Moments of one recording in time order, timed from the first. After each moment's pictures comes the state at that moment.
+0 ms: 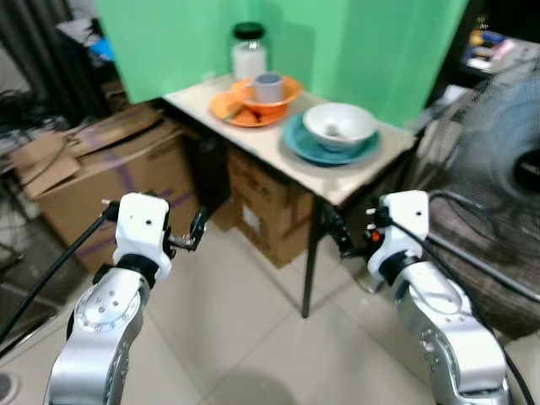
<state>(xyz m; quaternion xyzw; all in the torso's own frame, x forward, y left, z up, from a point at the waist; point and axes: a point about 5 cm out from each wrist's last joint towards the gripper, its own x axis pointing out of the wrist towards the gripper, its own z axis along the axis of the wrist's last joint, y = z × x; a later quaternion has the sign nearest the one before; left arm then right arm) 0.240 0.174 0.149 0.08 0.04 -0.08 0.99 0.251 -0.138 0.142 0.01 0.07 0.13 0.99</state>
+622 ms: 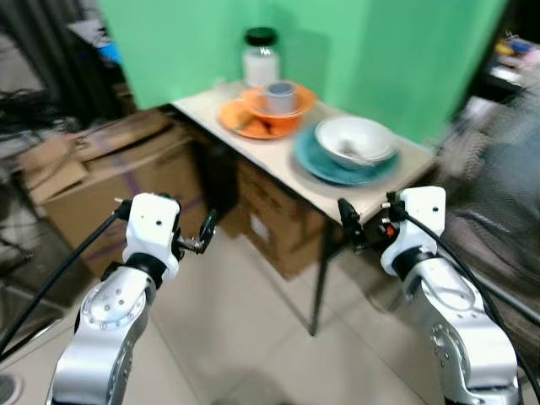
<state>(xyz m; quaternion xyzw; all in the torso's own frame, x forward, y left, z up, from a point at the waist) 0.241 0.173 0.151 0.10 0.05 -0.10 0.99 0.256 -0.140 0.150 0.02 0.06 0.12 0.99</state>
